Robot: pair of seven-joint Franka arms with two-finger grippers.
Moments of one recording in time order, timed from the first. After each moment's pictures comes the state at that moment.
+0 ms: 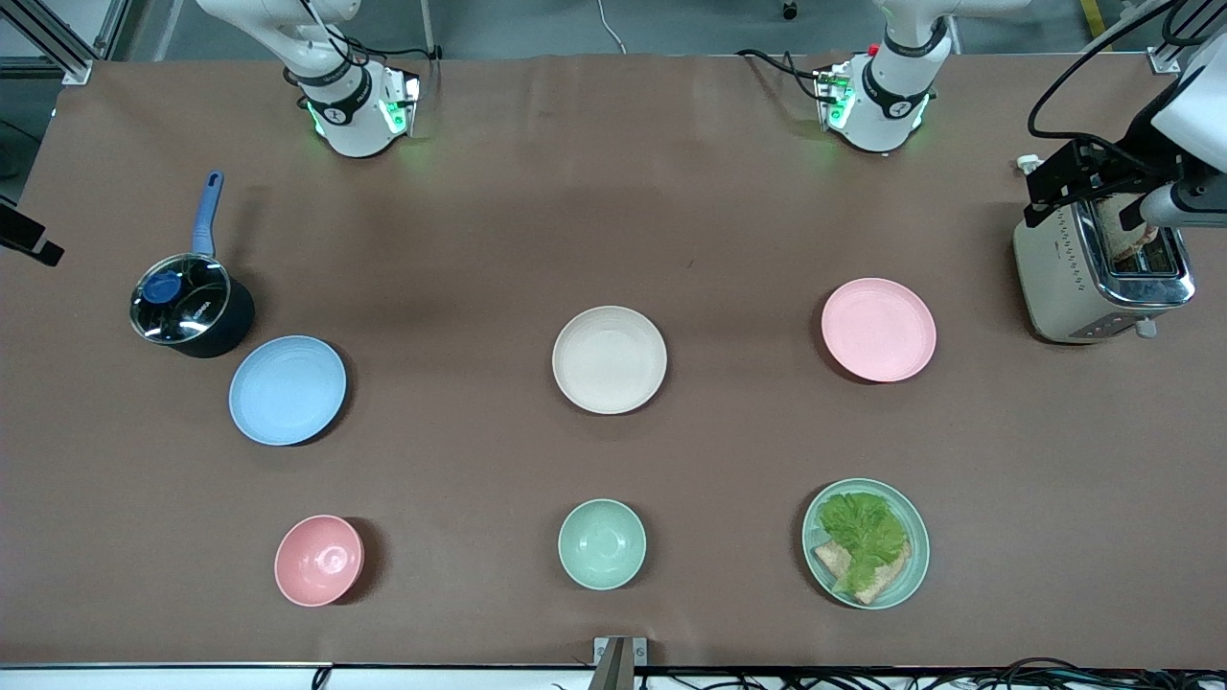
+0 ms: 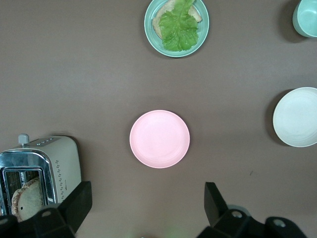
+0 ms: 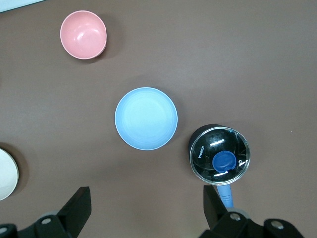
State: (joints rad) left arm -0.06 0.00 -0.08 -1.43 0.00 1.45 -0.08; right arm -0.05 0.00 -0.13 -1.50 0.03 1.52 0.06
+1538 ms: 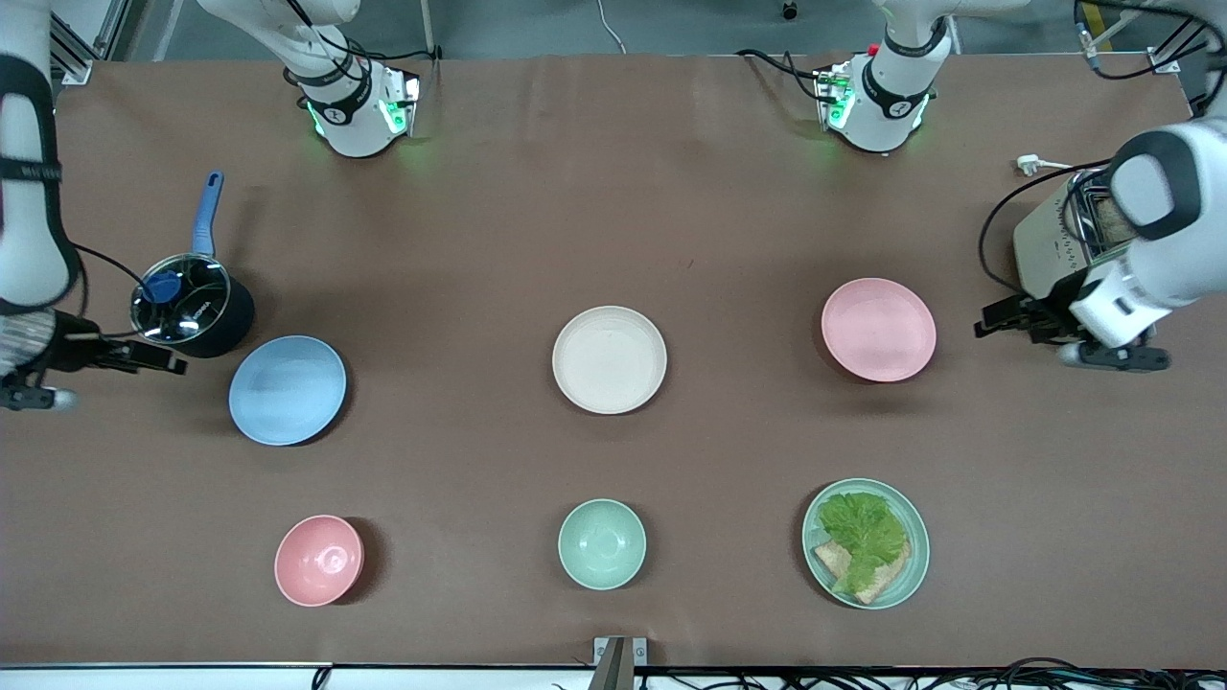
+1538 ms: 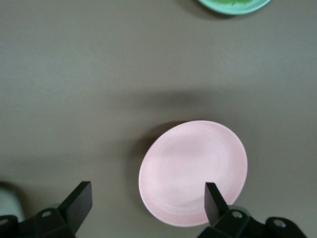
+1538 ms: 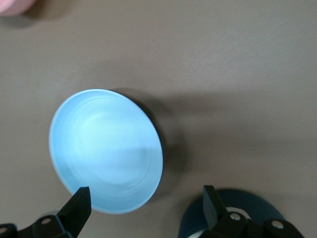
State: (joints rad) left arm -0.05 0.15 0.17 -2.14 -0.29 2.19 0.37; right arm -0.08 0.42 -0.31 -1.89 0.43 2.13 -0.53
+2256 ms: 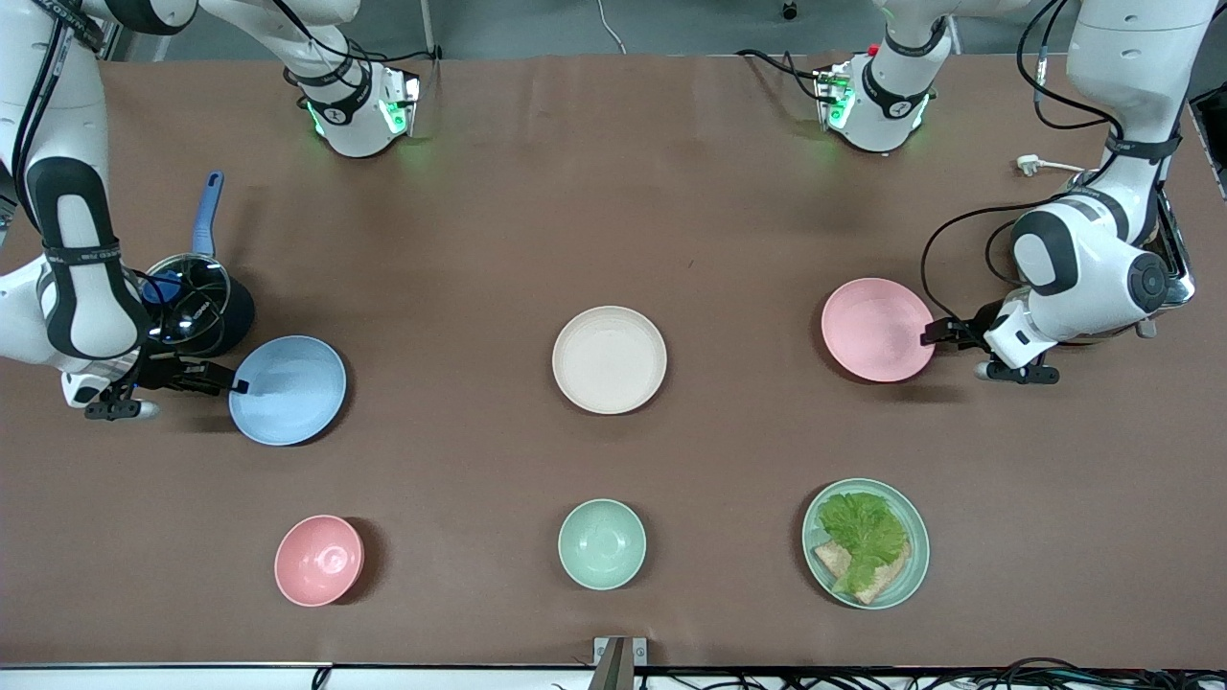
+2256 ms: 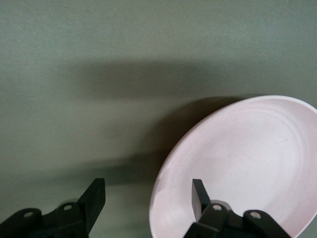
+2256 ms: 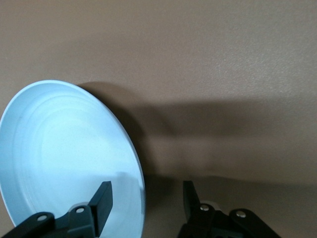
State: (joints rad) left arm -0.05 0.35 0.16 -2.24 -0.40 2.38 0.46; right arm -0.08 0.56 -0.31 -1.95 0.69 2.26 -0.79
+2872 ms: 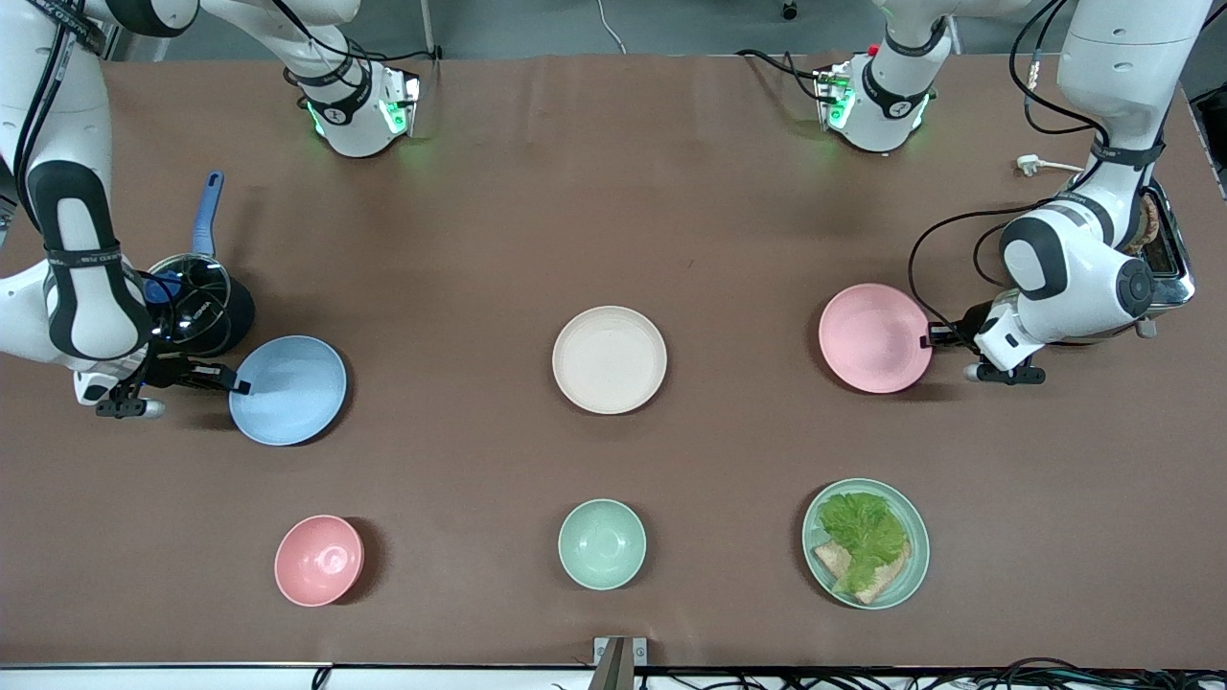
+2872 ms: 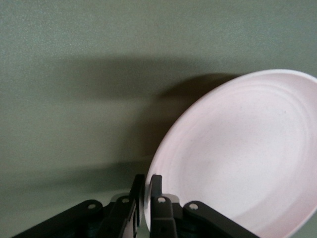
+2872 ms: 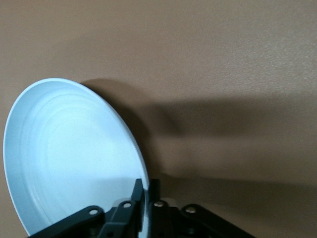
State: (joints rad) left arm -0.05 0.36 0.16 -2.24 -0.44 2.38 0.48; right arm -0.07 0.56 -0.31 -1.96 0.73 2.23 -0.79
